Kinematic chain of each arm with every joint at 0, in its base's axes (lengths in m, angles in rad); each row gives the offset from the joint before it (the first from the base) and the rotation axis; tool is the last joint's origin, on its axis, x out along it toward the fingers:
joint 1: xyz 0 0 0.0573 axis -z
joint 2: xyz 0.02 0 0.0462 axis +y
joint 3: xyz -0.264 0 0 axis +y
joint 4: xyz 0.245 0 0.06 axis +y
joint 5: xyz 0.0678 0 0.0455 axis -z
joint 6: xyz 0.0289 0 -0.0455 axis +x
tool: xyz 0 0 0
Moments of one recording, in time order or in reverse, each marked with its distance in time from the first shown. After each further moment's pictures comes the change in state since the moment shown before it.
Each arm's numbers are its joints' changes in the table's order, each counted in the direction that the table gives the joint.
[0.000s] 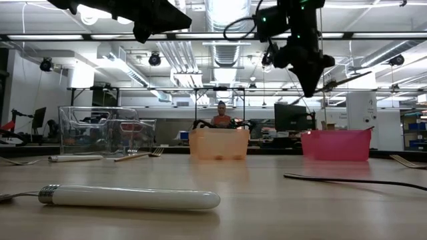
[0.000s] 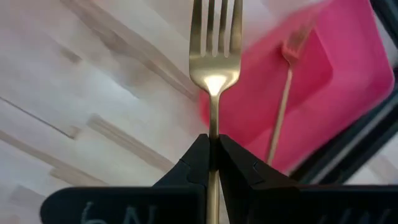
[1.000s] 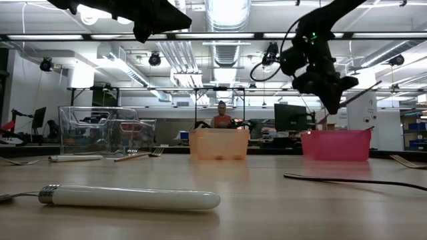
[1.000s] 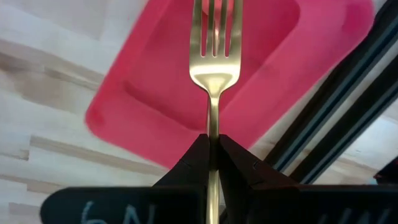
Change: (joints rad) left arm 0.000 0.000 0.000 0.001 0.000 0.014; right arm 0.429 0.005 0.122 0.007 -0.156 -0.134
